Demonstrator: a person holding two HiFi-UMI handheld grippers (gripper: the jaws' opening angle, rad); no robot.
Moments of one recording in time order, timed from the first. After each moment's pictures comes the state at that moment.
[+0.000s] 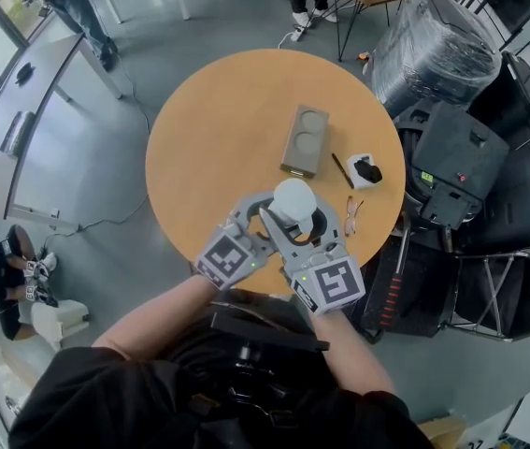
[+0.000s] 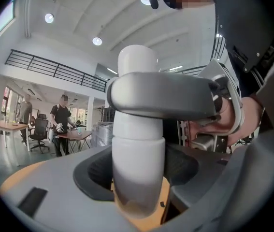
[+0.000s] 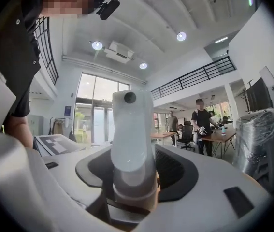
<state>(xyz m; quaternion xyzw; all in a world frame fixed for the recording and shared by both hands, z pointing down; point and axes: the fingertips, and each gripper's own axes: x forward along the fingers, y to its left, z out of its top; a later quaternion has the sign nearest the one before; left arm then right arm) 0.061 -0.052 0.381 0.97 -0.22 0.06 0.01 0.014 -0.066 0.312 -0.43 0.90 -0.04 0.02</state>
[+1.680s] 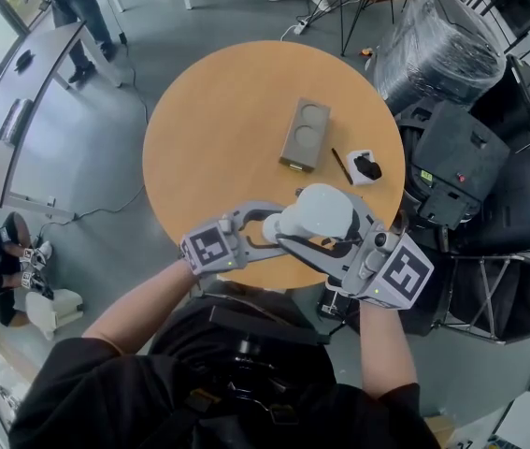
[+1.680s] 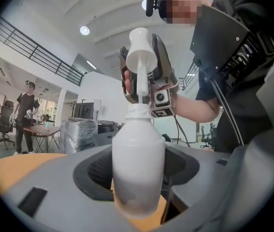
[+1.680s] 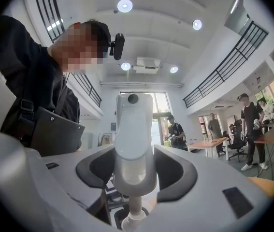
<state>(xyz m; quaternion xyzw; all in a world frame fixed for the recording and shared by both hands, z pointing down) 0.051 -0.008 0.403 1.00 -0.03 0.04 0.02 0.011 -0.022 0.226 -0.17 0.98 -0.01 0.08</state>
